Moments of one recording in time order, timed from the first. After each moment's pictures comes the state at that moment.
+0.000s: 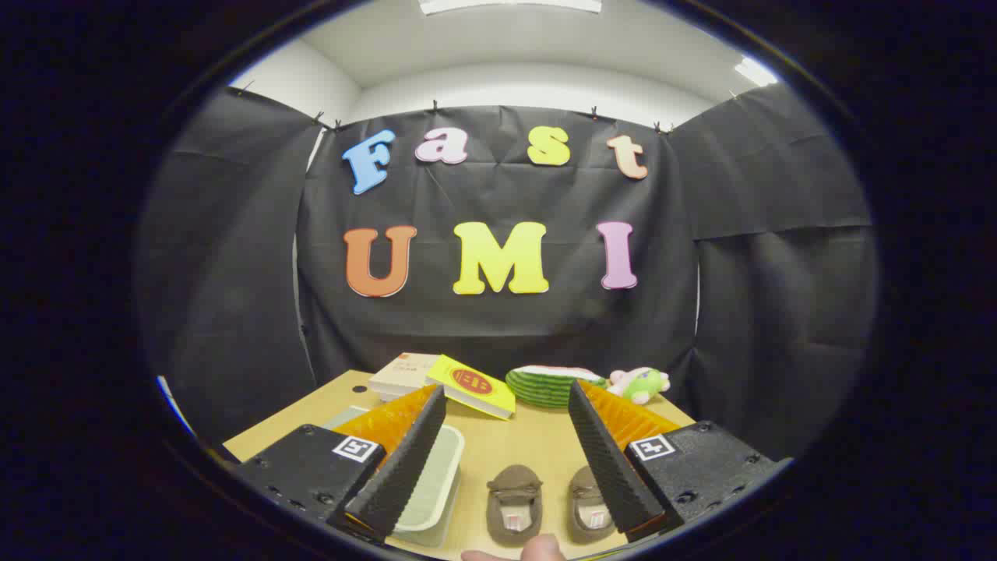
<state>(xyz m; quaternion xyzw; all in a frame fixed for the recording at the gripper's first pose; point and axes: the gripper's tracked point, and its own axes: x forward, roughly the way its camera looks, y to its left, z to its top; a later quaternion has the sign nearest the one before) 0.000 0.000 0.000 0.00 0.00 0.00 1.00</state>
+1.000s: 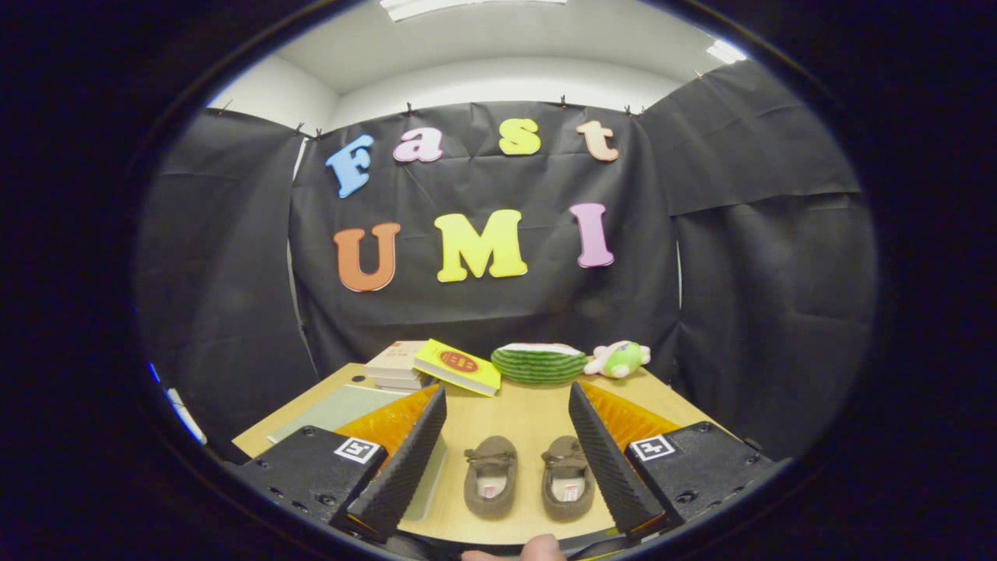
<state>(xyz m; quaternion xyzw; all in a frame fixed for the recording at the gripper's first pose) -0.055 -0.049 -0.034 0.04 0.03 0.01 1.00</state>
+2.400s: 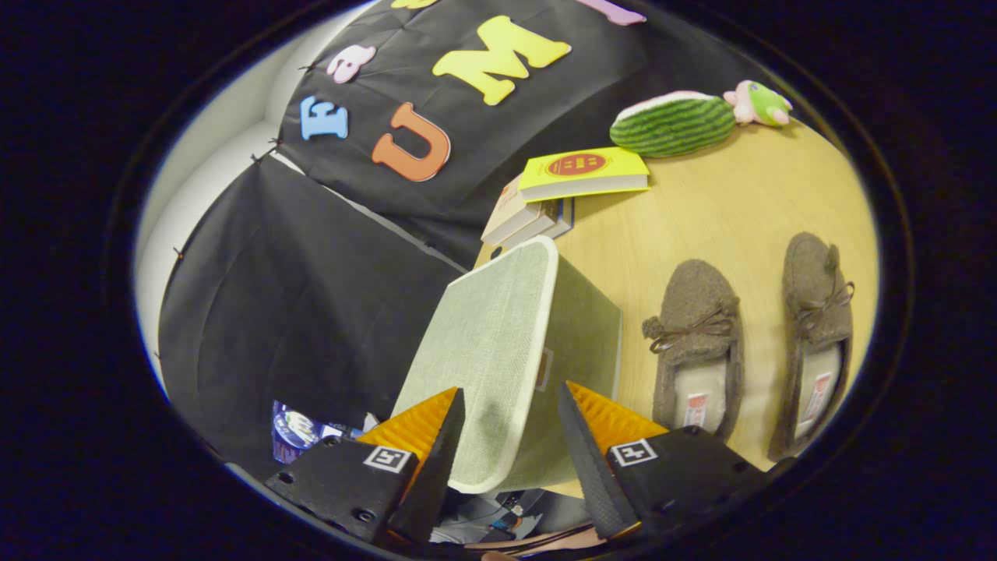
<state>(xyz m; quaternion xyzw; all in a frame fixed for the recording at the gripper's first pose) 0.036 0.077 -0.185 0.33 0.37 0.29 0.82</state>
